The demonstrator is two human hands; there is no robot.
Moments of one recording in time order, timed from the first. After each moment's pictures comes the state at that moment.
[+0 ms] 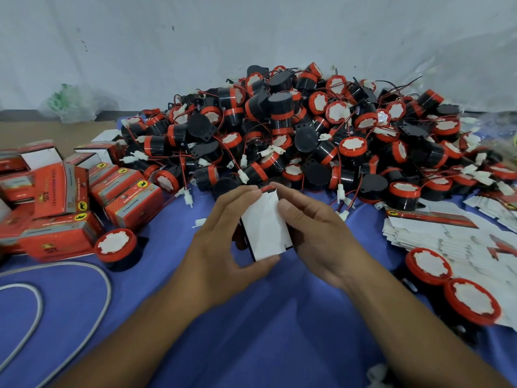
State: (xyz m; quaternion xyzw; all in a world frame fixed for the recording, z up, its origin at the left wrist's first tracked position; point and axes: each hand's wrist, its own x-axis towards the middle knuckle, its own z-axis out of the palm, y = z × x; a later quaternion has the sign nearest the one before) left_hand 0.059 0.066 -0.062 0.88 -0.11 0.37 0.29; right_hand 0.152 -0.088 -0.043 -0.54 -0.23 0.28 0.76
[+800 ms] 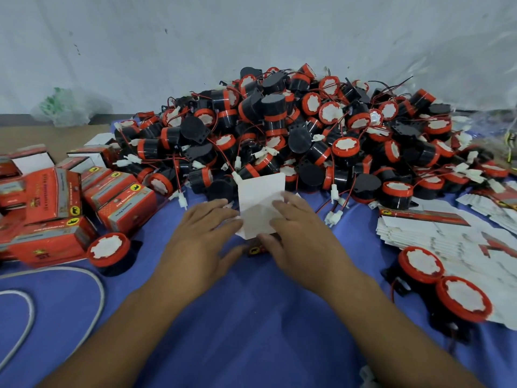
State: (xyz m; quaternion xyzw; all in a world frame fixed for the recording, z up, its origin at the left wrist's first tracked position) left_hand 0.071 0.103 -0.080 0.93 -0.10 0.35 0.04; right_hand 0.153 -0.089 -0.049 -0.86 -0.47 -0.15 0.12
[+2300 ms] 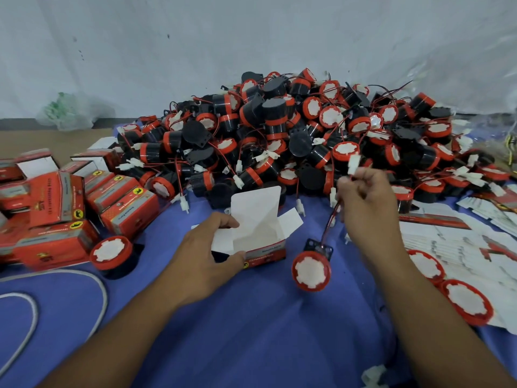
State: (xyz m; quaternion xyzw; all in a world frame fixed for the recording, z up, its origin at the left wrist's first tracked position) left_hand 0.059 0.098 -0.077 0.90 0.03 0.18 0.40; right_hand 0.199 -0.134 -0.038 -0.75 -0.15 -0.11 0.64
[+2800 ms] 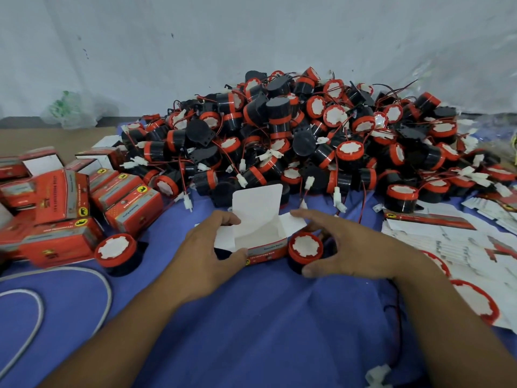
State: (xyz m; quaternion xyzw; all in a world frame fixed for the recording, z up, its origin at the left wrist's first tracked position) left_hand 0.059 0.100 -0.078 0.90 0.05 0.18 0.40; right_hand 0.198 -0.155 -0.044 -0.83 -0.42 0.21 0.30
